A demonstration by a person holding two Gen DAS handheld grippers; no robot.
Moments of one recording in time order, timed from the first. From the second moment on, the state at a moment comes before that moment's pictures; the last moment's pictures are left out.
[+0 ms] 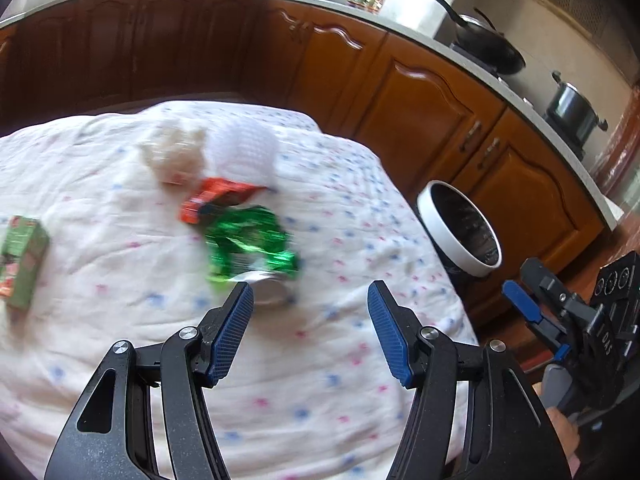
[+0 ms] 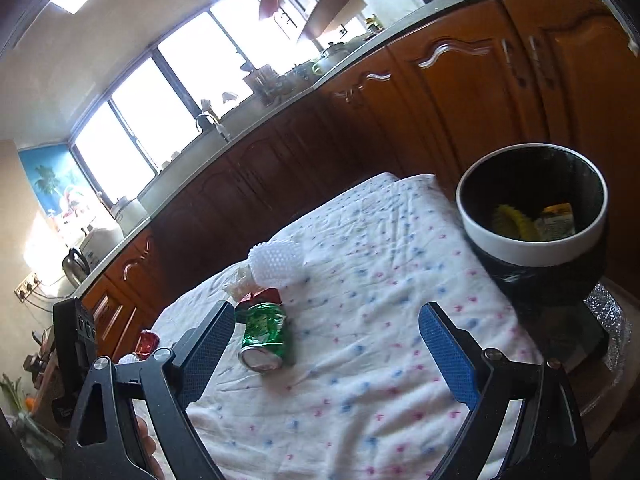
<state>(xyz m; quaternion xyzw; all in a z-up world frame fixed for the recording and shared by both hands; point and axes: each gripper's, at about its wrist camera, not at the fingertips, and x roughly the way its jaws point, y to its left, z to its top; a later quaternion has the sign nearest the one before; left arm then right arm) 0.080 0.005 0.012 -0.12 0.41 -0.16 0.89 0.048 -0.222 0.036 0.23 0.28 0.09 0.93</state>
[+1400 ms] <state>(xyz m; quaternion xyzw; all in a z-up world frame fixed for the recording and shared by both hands) 0.288 0.100 -0.044 -0.13 0.48 -0.07 0.86 0.289 -0.126 -0.044 0.22 0.45 0.17 0.85</state>
